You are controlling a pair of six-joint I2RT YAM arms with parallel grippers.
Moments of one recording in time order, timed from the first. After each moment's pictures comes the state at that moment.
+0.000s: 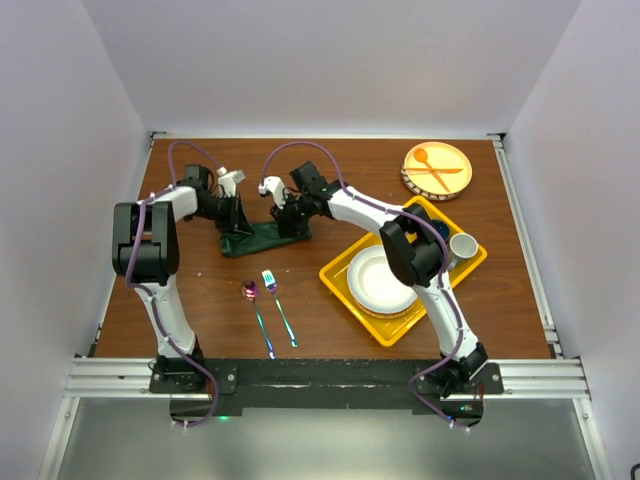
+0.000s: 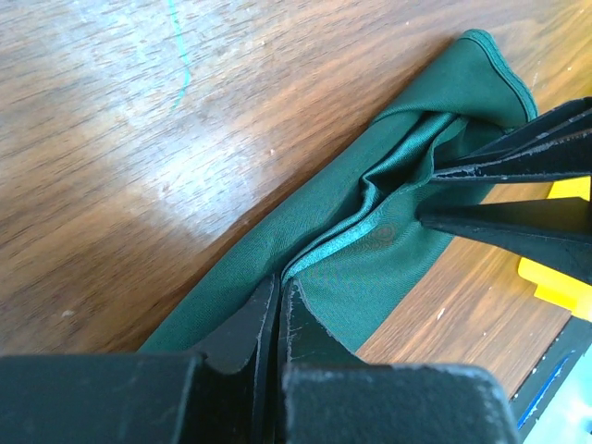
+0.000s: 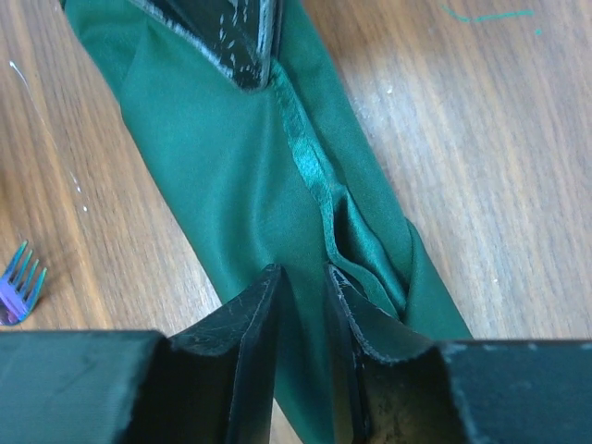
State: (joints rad) left arm 0.04 2.02 1.28 -0.47 0.70 0.11; right arm 0.70 2.37 1.91 -0.43 -0.49 -0.36
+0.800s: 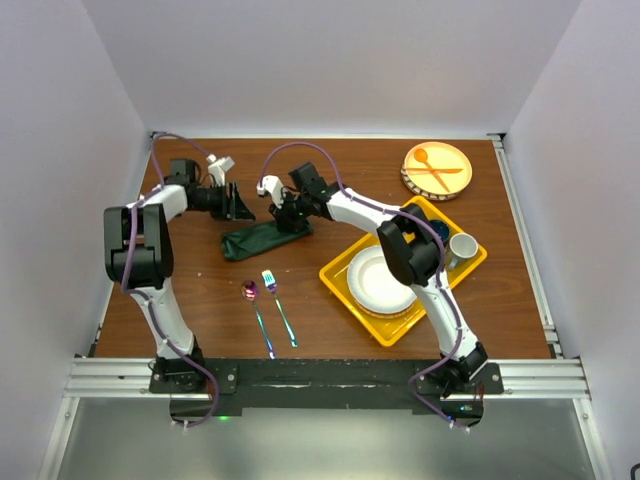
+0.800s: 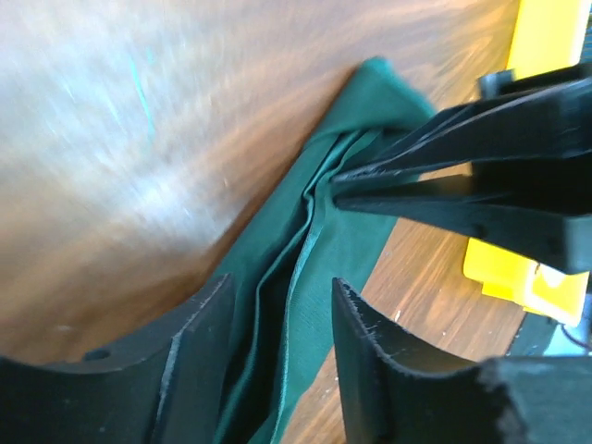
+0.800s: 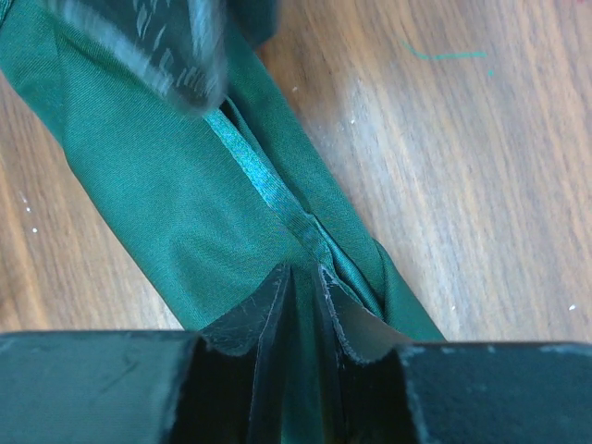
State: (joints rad) left arm 0.09 1.97 1.26 -0.38 0.89 0.08; right arm 0.70 2.39 1.91 -0.35 -0.46 -0.40
